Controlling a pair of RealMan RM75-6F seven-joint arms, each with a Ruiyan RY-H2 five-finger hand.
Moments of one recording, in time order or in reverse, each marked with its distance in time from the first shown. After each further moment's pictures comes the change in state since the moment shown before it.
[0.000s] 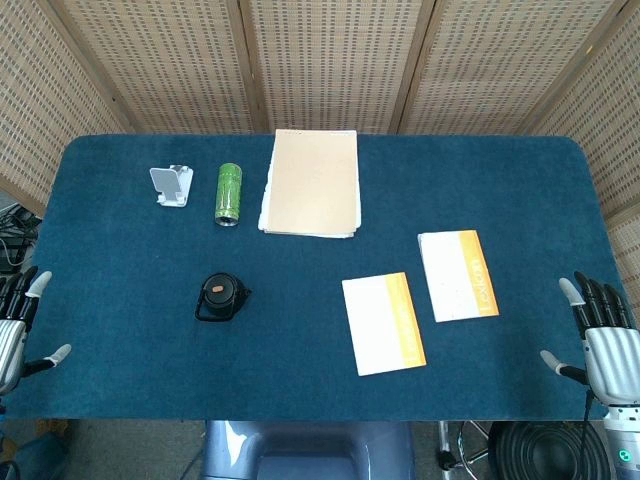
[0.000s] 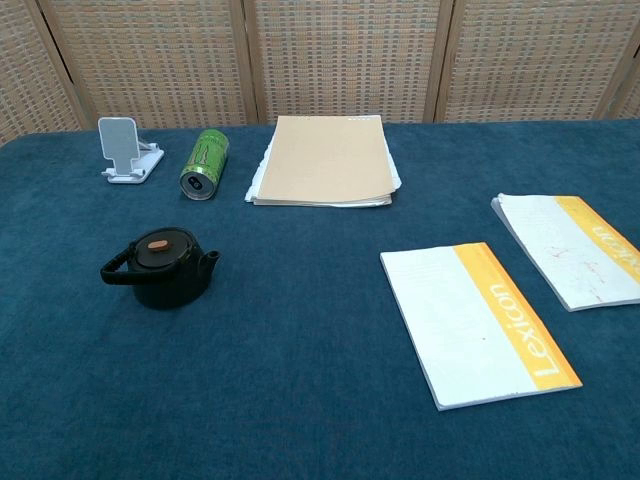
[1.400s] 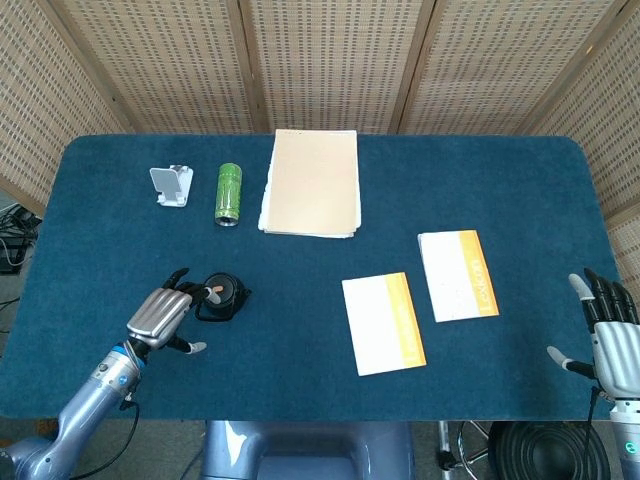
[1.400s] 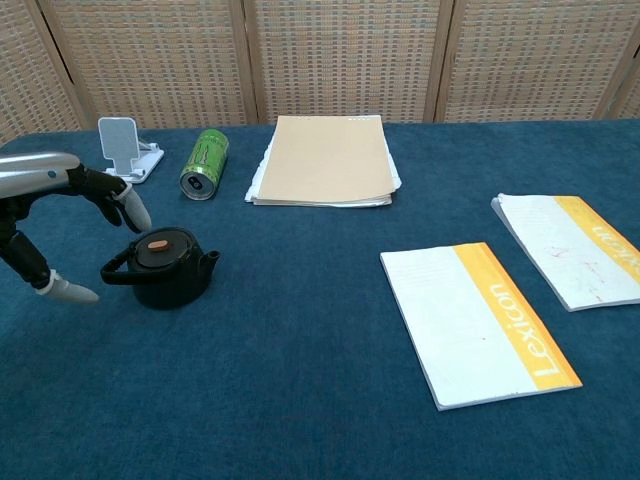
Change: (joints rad) left arm -0.439 -0.109 -0.081 -0.266 -0.350 -0.594 0.217; right arm 0.010 0.013 0.018 0.008 0.059 -0.047 0.048
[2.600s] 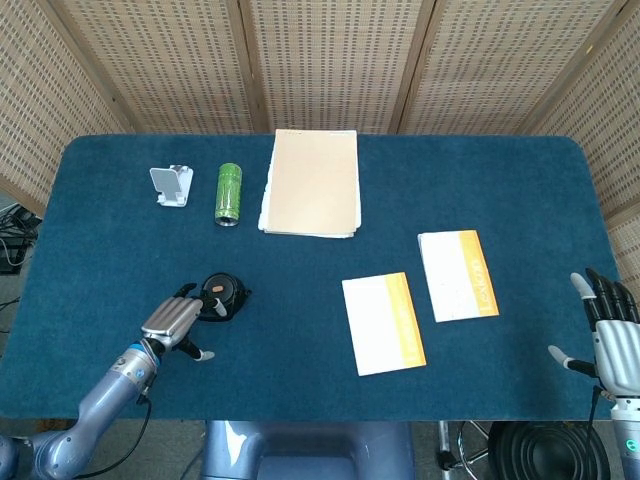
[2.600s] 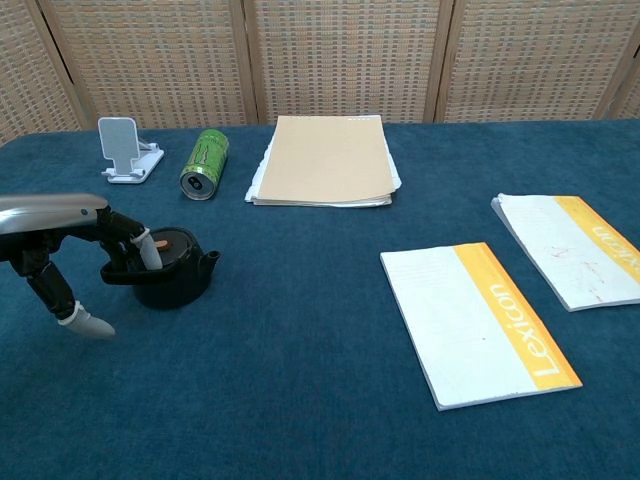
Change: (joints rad) left arm -0.140 -0.018 0.052 -0.026 -0.312 -0.042 0.059; right arm 0.005 -0.002 0.003 0.007 0.018 -0.020 0.007
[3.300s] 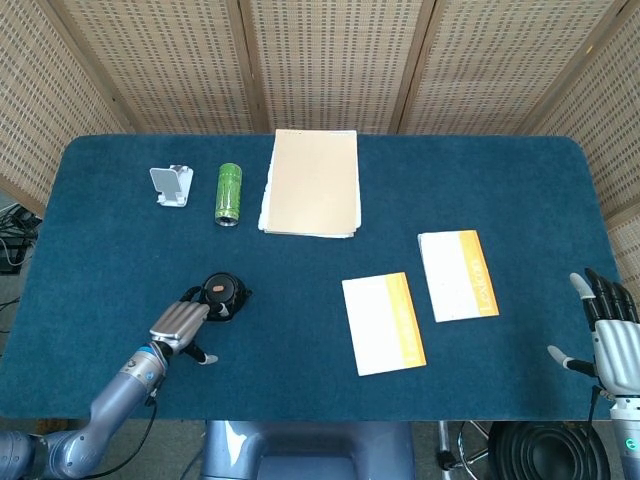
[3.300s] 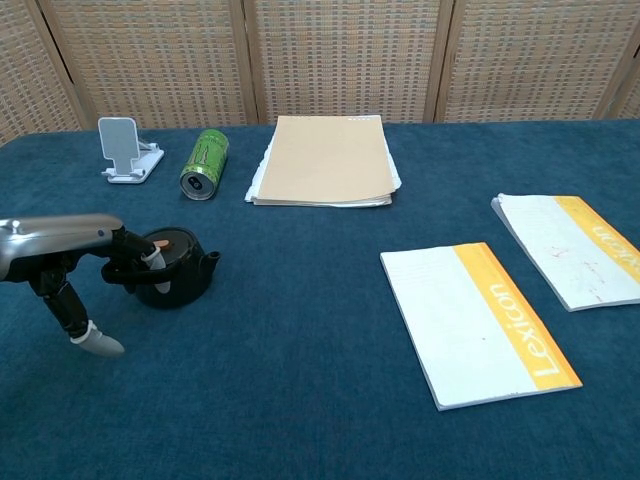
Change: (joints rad) left arm -0.041 -0.064 0.045 0.031 -0.036 0.038 0.051; right arm 0.002 0.002 0.000 0.001 0.004 -0.009 0.010
